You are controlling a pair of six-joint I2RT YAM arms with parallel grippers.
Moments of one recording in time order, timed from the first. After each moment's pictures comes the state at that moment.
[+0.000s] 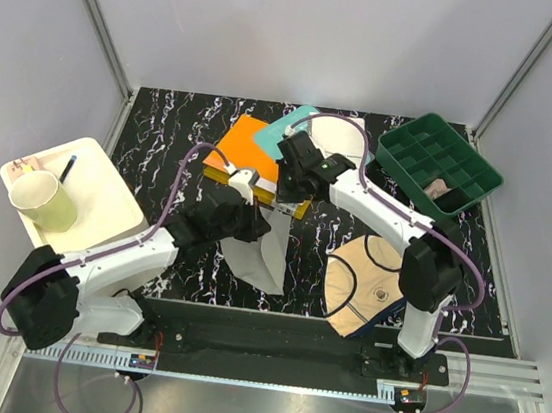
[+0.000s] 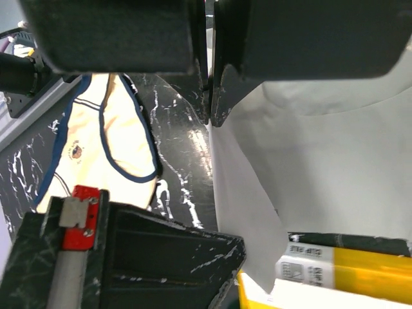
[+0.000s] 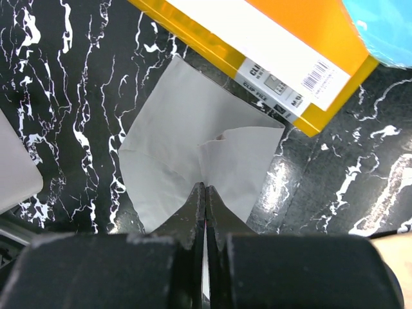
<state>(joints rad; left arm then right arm) -0.75 1.19 0.70 -0.04 0.02 -0.60 0.76 1.85 1.61 -0.67 0.06 0.57</state>
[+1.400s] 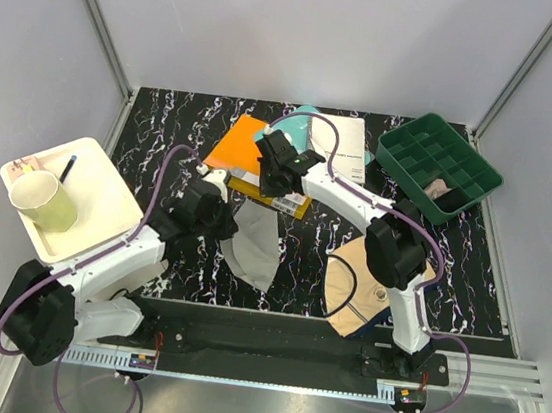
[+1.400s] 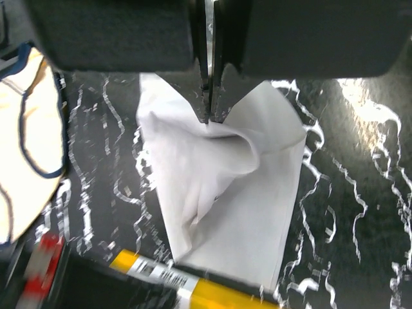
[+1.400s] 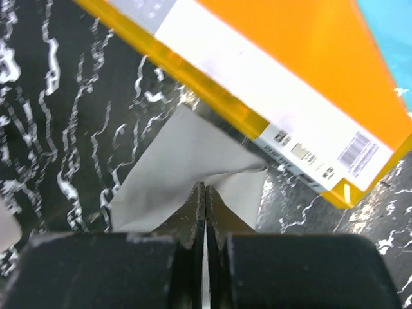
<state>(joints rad) -0.56 1.12 0.66 -0.25 -0.01 -0.54 0.79 2.11 1.81 -0.63 0.10 0.54</state>
